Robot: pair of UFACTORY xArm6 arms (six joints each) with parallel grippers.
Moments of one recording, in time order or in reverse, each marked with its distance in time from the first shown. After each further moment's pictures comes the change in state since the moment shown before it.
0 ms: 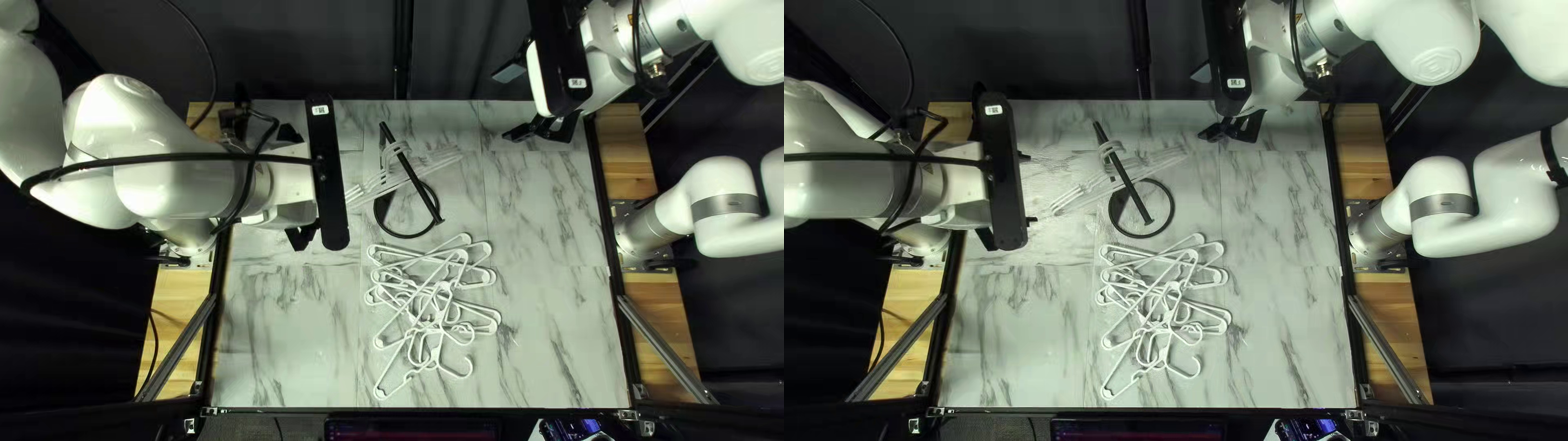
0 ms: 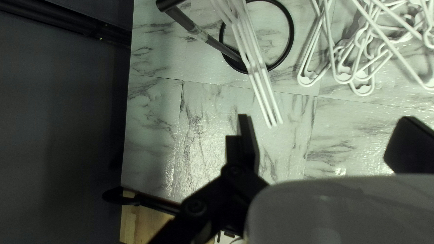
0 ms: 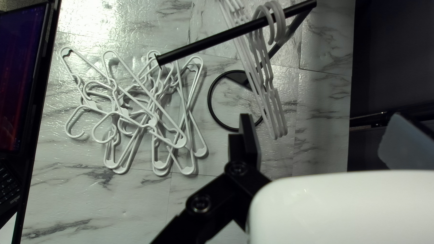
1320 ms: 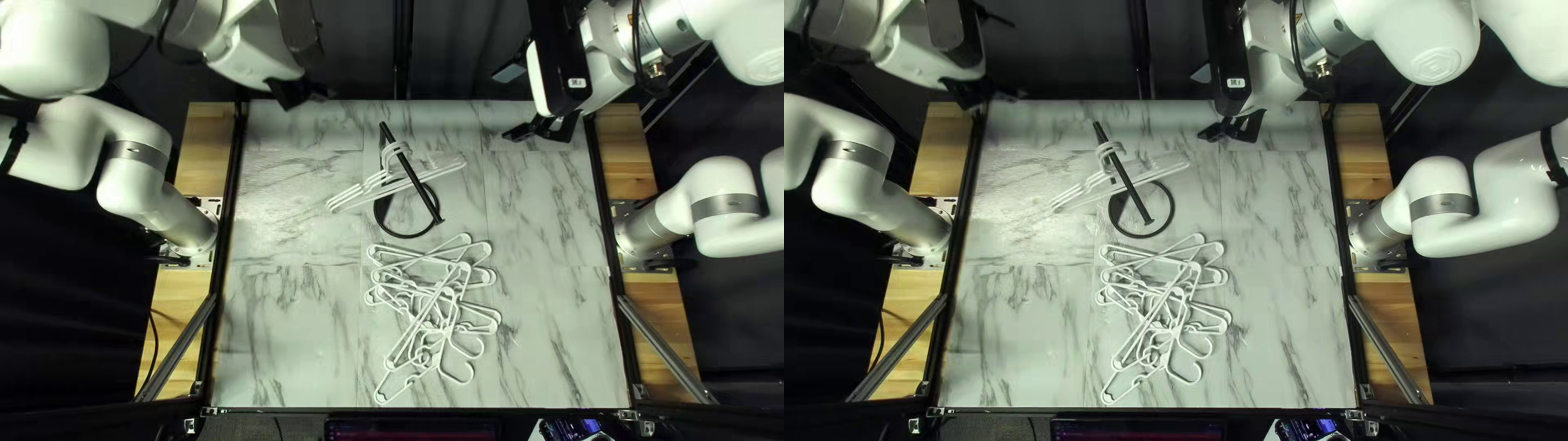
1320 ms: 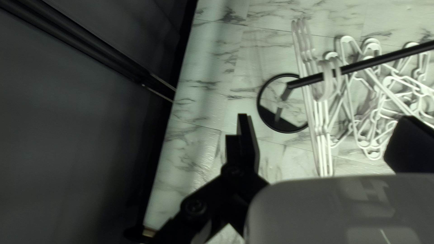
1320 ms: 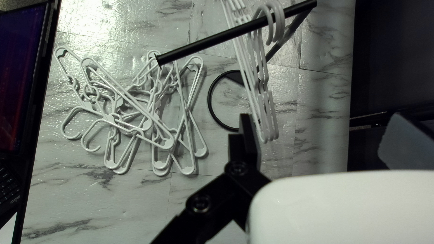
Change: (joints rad) left arm 0.463 -0.105 -0.161 -0.190 -0.148 0.426; right arm 0.000 0.000 0.000 0.000 0.000 0.000
